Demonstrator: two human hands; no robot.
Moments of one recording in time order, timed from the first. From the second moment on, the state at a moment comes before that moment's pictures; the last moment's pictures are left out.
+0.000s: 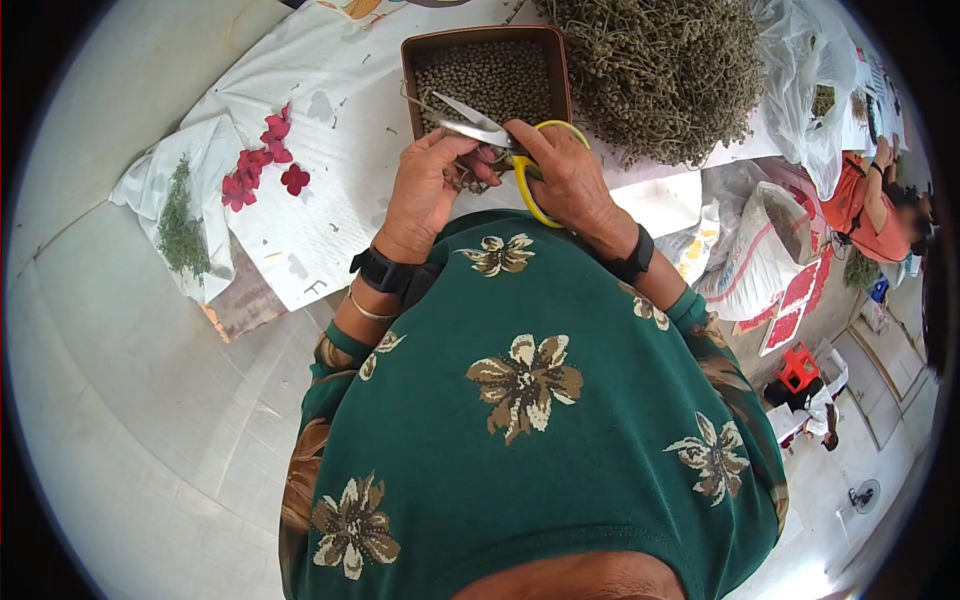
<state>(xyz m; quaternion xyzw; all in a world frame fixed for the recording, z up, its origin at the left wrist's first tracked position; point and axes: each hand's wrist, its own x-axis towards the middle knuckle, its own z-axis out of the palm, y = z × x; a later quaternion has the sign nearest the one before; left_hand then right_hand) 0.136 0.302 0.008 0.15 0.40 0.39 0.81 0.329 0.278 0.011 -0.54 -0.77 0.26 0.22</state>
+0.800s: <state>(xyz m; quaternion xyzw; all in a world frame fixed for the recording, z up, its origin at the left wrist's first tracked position) 0.139 0.306 0.022 0.20 0.44 0.41 0.77 0.330 0.298 0.031 -0.51 -0.56 0.57 0.31</state>
